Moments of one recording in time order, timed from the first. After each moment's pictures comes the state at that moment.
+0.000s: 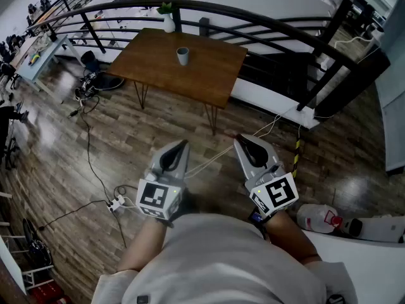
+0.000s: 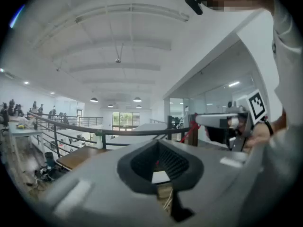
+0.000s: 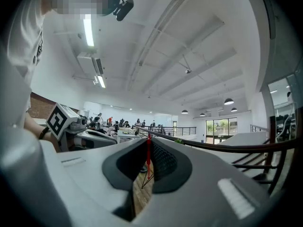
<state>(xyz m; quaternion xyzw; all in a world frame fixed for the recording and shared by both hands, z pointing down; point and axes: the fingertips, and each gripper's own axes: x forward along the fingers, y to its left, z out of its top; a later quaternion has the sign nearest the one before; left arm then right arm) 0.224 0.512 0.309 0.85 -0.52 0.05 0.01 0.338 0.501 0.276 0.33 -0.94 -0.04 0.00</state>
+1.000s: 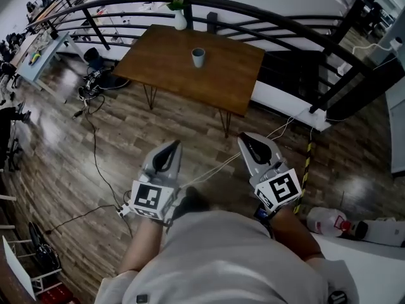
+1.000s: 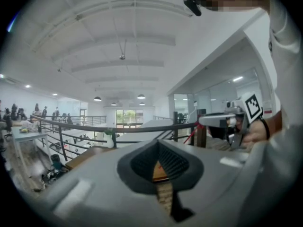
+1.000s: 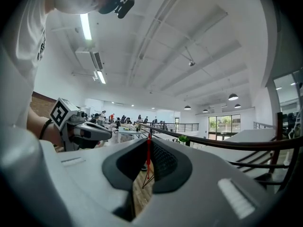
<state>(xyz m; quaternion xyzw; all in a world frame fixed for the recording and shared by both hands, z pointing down) 0.072 0.422 0.332 0.84 -0.54 0.07 0.02 0.214 0.397 0.310 0.32 -0.95 -0.04 0.03</state>
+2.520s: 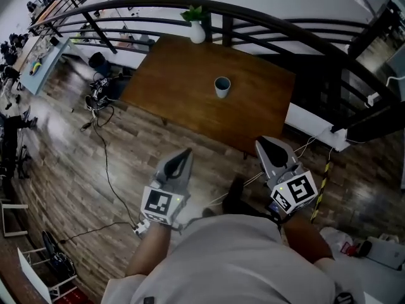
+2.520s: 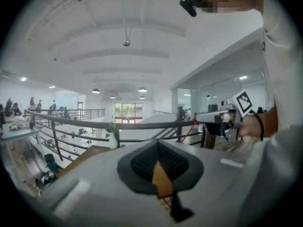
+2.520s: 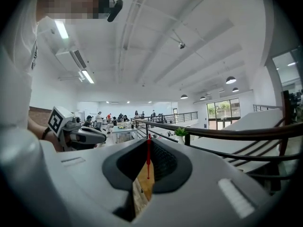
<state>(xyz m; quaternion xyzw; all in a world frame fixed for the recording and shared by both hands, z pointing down) -0.069 0.105 0.362 0.84 -0.53 0.09 0.05 0.090 0.058 0.338 0.32 -0.95 0.04 0.04</state>
